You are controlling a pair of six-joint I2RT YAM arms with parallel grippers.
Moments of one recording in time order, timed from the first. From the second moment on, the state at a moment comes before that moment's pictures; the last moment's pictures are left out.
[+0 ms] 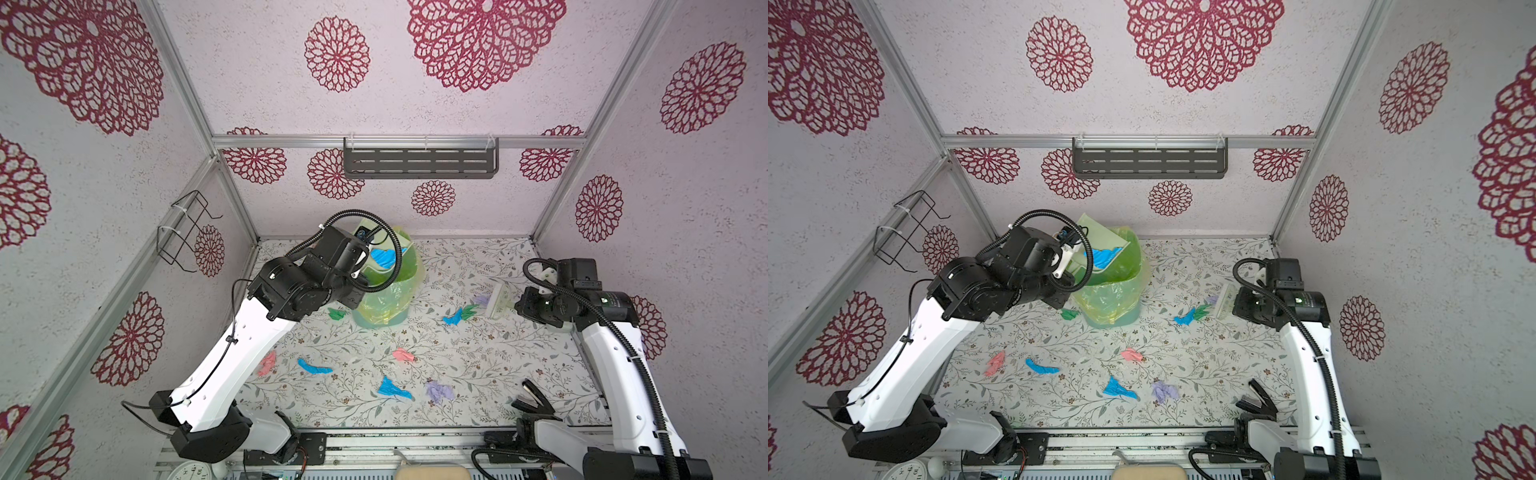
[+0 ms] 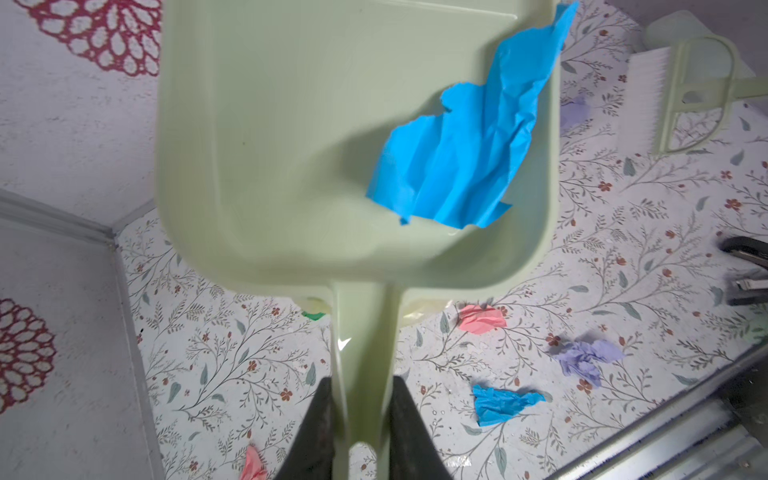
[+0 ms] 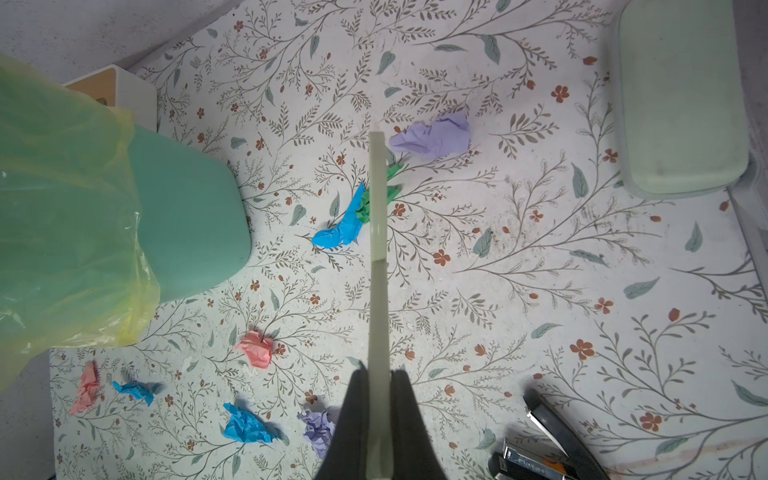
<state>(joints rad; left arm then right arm) -0.72 1.41 1.90 -1.33 -0.30 -0.06 -0.03 1.11 1.28 -1.15 -0.21 0.30</state>
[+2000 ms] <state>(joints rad) -0.83 1.59 1.68 -1.07 -1.12 0.71 -0.03 1.20 1.28 -1.12 -0.31 0.26</state>
